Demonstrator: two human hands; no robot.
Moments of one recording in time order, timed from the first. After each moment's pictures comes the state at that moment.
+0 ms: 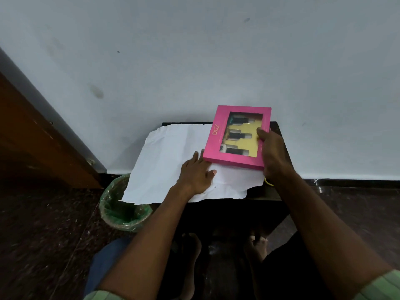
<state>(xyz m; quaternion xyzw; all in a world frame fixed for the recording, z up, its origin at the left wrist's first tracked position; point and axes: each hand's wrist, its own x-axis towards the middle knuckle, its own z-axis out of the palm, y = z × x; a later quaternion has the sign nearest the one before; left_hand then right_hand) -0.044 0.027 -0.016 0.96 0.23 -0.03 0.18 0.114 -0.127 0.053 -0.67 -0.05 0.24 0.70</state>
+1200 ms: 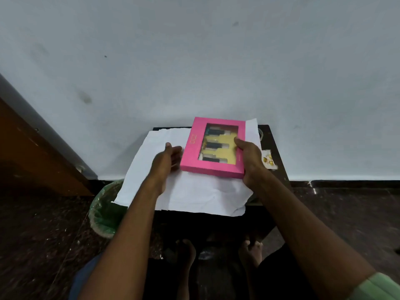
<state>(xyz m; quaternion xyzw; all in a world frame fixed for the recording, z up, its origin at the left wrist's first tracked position) -0.059 0.064 0.020 0.62 0.41 0.18 0.64 0.096 -0.110 0.050 -0.62 0.00 0.36 0.70</state>
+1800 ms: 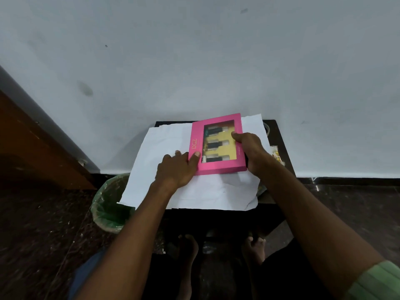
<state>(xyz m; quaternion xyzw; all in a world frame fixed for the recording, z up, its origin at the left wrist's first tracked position) -0.055 0.051 0.013 0.90 0.37 -0.04 0.22 0.110 -0.092 0.055 -0.70 -0.04 0.37 0.62</state>
